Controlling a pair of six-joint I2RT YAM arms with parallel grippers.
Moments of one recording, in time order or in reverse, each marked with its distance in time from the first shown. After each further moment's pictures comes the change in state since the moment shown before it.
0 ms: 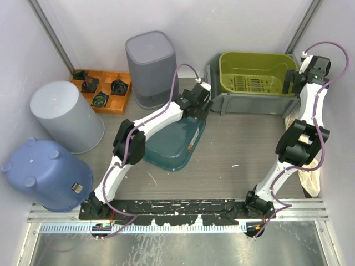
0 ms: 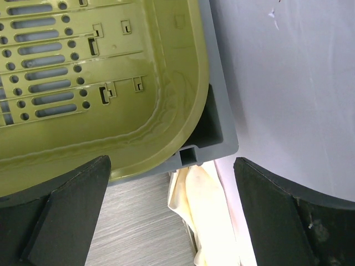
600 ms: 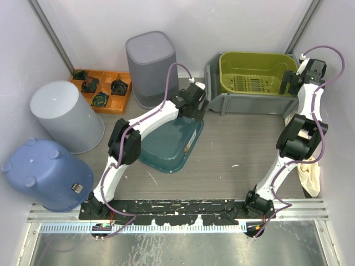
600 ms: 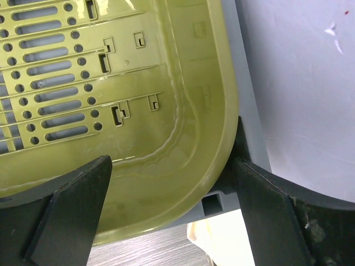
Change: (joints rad) left arm 0.029 -0.067 -0.080 -0.037 0.058 -0.072; right arm -0.005 0.105 0.014 0.080 -0.047 0.071
